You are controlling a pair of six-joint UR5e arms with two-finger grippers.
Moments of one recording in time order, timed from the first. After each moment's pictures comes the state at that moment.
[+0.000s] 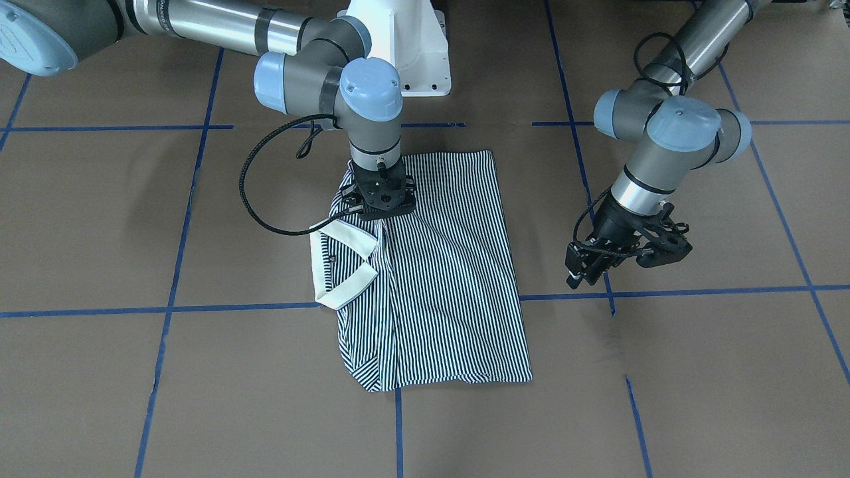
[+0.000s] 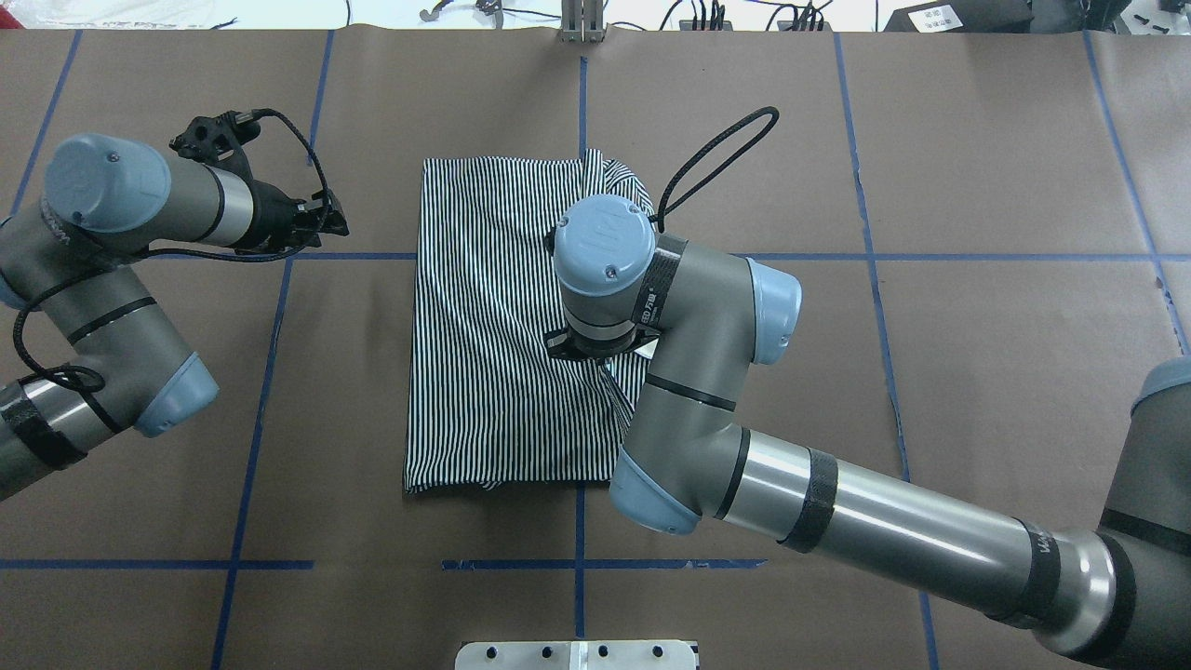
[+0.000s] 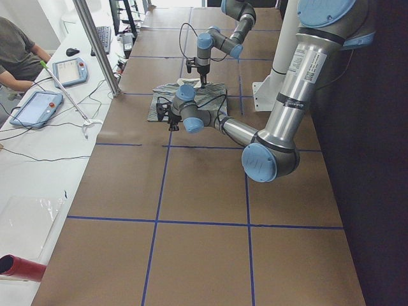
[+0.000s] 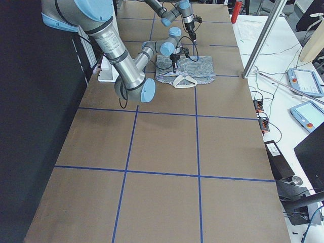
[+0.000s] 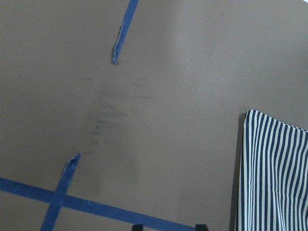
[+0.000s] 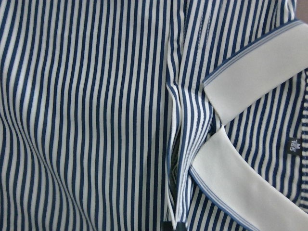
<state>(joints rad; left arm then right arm) -0.80 -1.94 -1.52 -2.29 -1.87 -1.42 0.49 -0.75 1.48 -1.58 1.85 1.04</state>
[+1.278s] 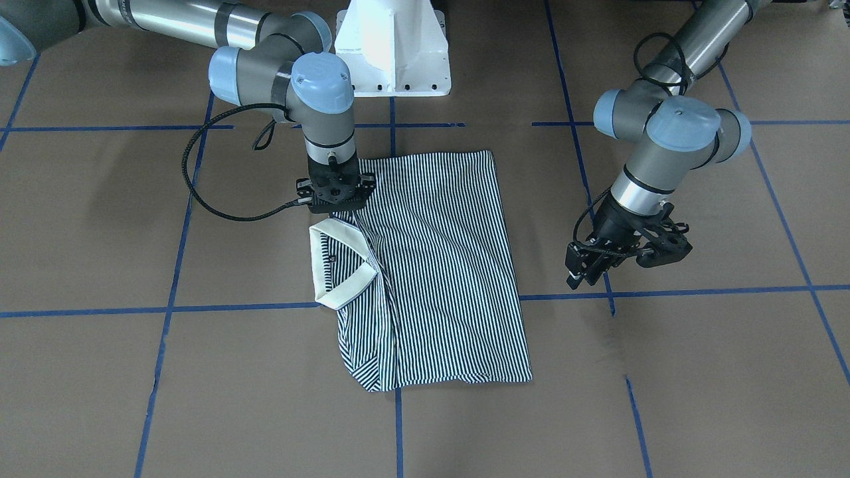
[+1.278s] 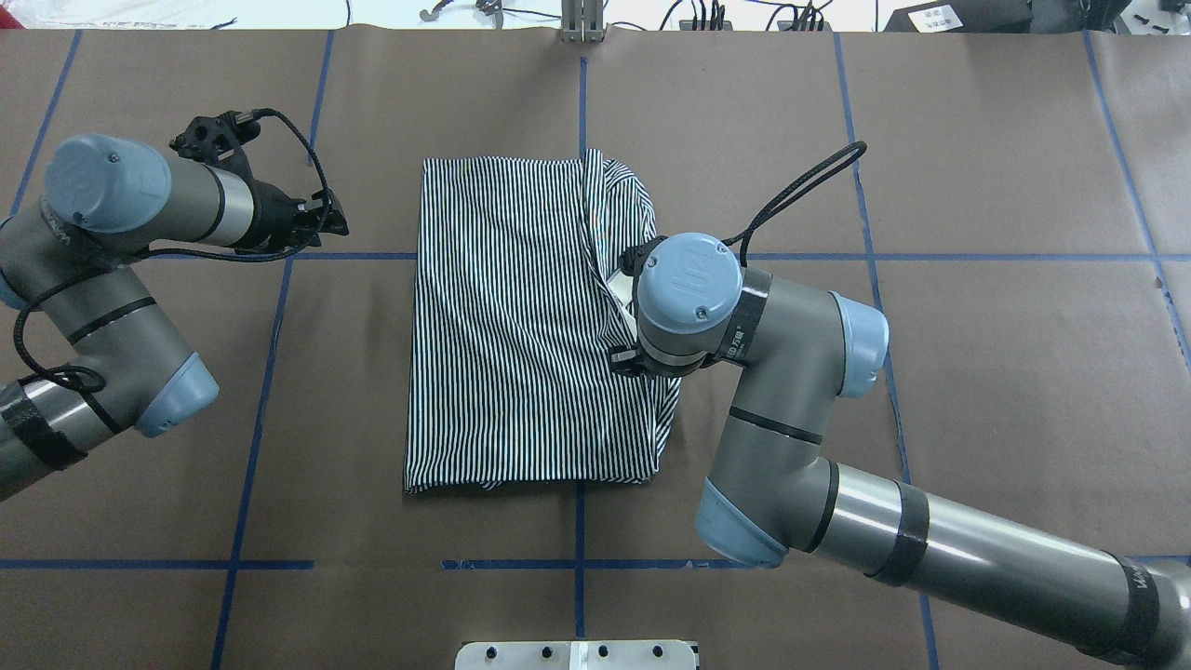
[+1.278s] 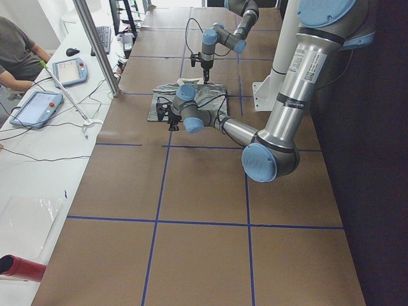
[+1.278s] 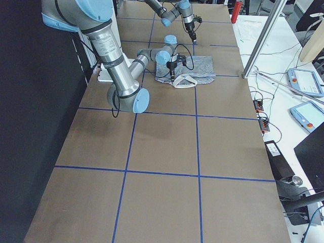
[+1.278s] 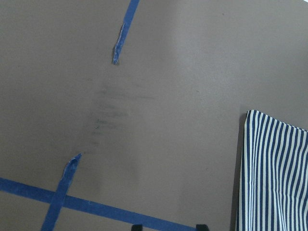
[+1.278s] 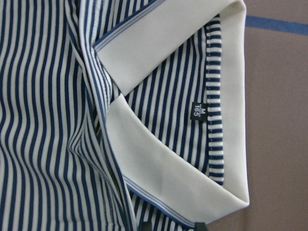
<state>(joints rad) -0.80 -1.94 -1.52 -2.29 -1.87 -1.42 0.48 -0.92 1.62 -1.57 1.80 1.10</state>
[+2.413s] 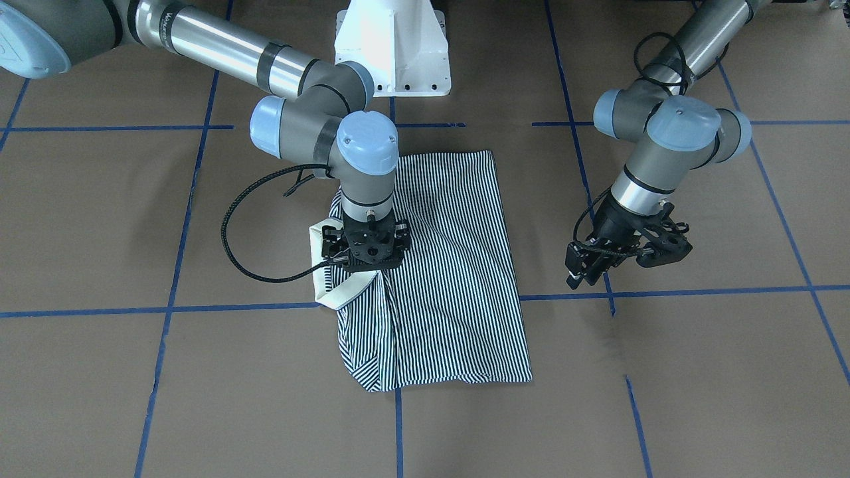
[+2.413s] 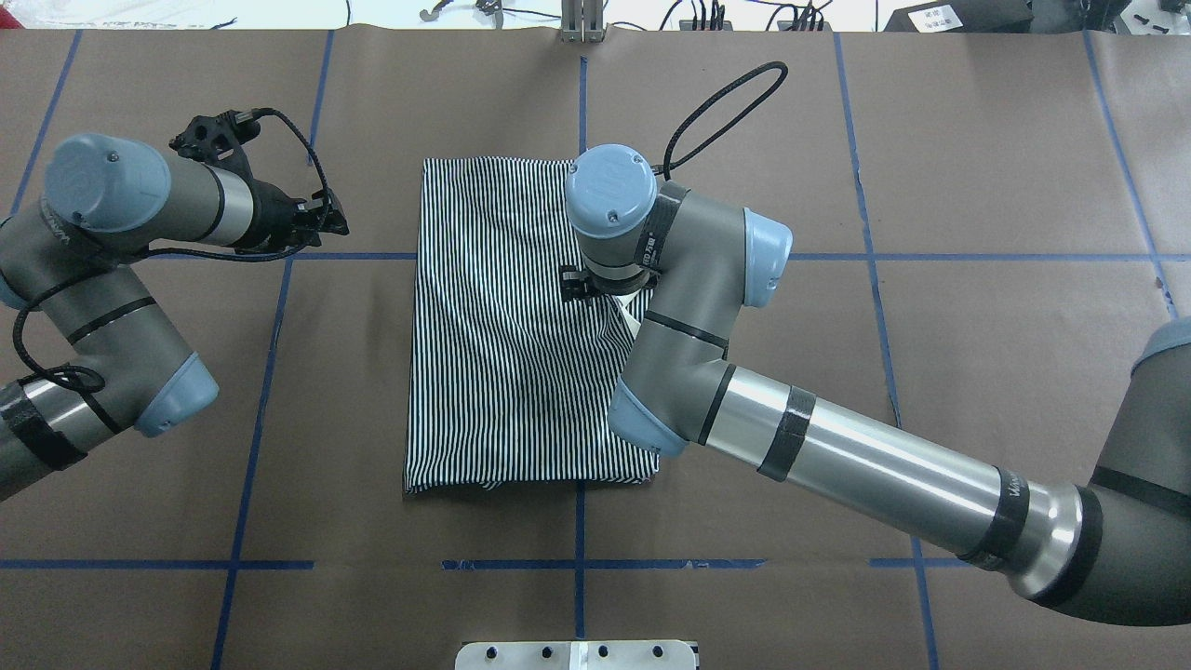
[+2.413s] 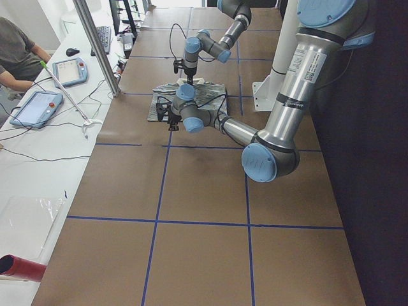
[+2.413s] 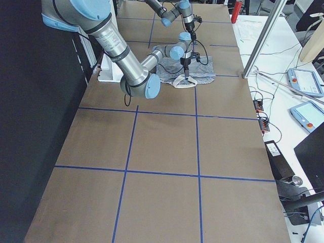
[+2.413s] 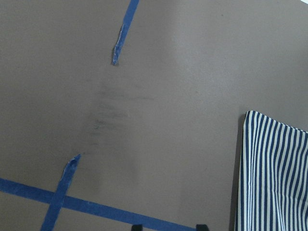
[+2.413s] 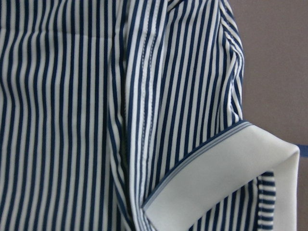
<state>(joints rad) -0.80 -1.94 -1.52 -2.29 -1.87 -1.42 0.57 -0.69 1.27 -1.49 1.79 1.03</state>
